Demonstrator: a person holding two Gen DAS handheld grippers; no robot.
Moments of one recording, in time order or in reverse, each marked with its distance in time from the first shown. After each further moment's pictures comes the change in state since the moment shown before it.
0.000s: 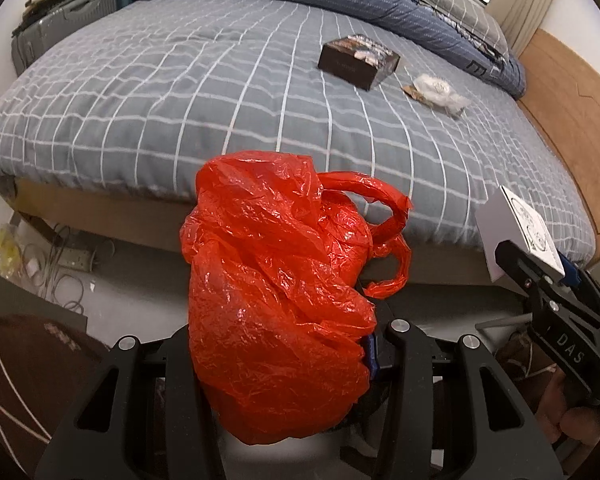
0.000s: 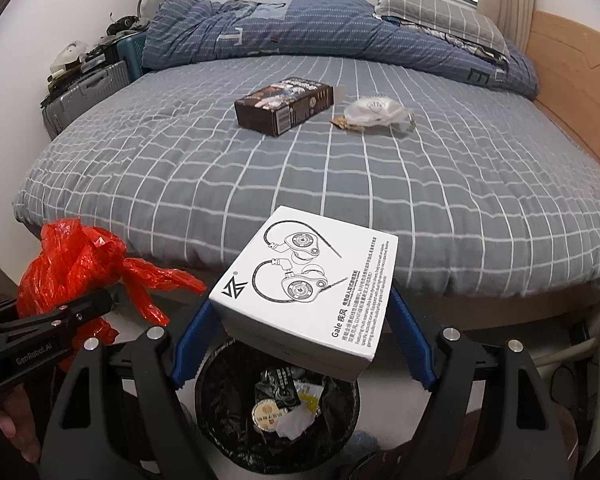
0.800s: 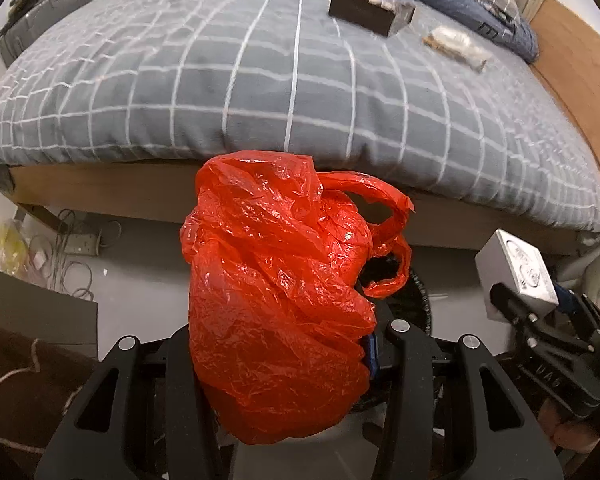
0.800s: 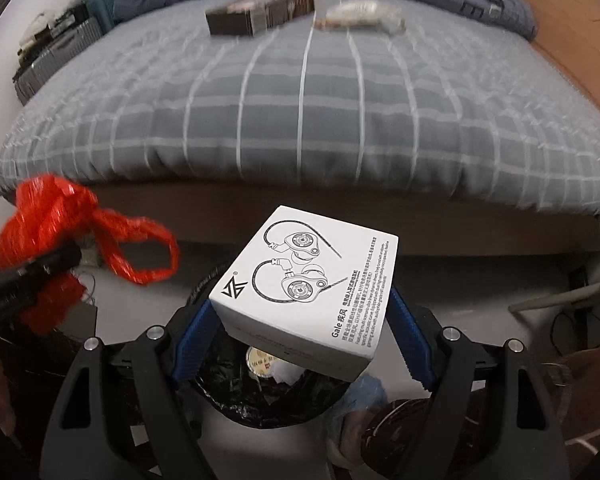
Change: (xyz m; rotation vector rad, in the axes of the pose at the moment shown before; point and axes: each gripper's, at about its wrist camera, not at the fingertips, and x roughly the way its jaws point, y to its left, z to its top) left arm 0.047 0.013 -0.015 0.049 0.120 0.047; right arm 0.062 -0.007 -0.060 0.048 0.261 -0.025
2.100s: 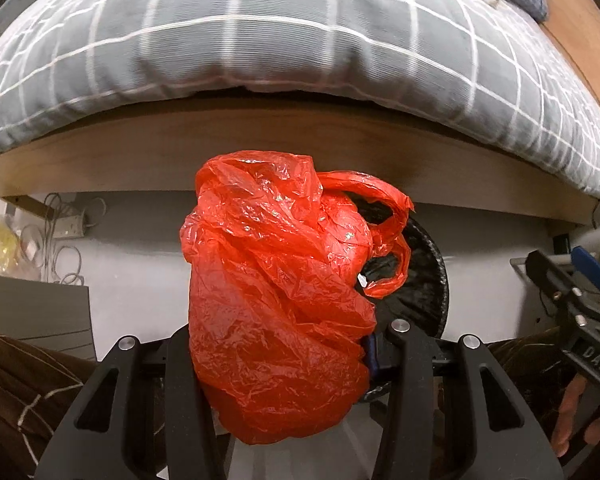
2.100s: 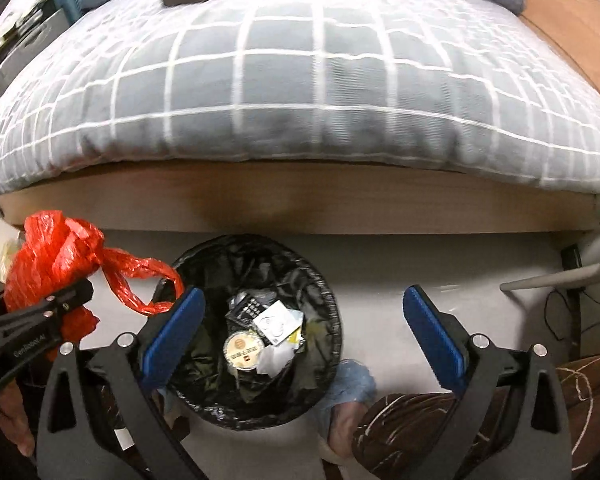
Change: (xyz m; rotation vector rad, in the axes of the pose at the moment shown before) left arm 0.068 -0.037 -0.002 0.045 0.150 0.027; right arm 0.029 -0.036 0.007 0.075 0.048 -0.072
